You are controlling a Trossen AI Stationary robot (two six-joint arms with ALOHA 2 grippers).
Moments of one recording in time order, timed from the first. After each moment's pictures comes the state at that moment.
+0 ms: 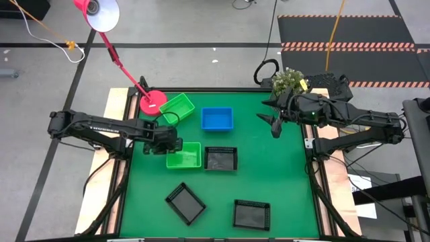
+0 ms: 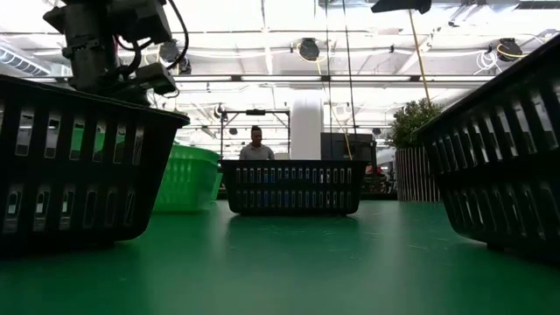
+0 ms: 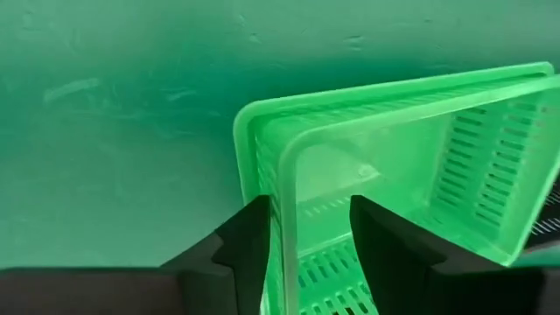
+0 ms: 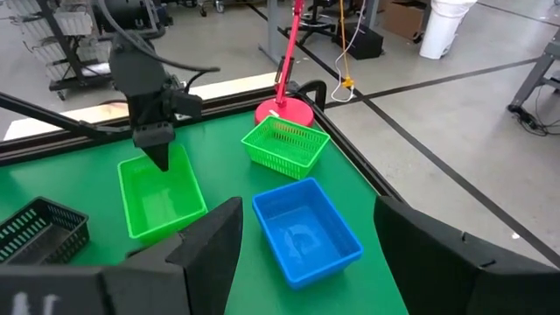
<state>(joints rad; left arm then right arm) 0.03 1.19 0.72 -0.76 0.09 -1.55 -0.06 0.93 1.12 -0.58 0.31 0.14</state>
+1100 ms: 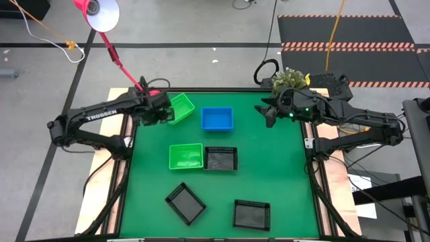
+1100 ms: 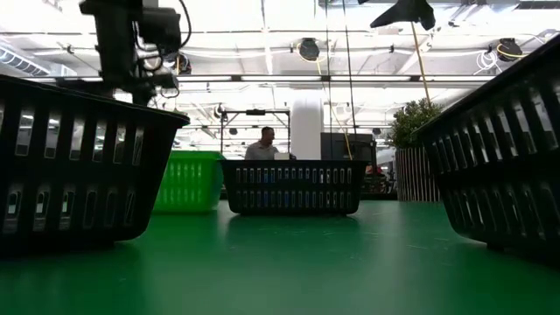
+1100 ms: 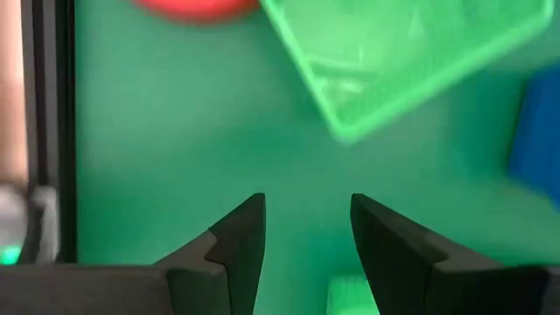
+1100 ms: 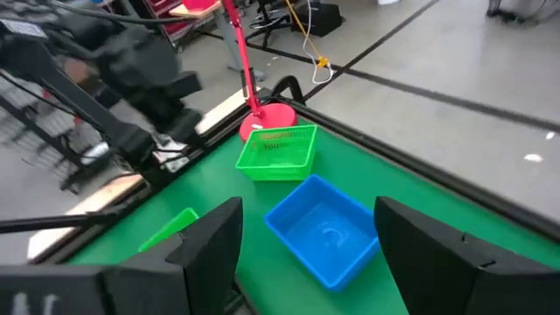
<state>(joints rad) 0.49 1.21 0.98 -1.13 -0.11 -1.20 -0.12 0.97 1.12 -0.56 0.34 0.55</state>
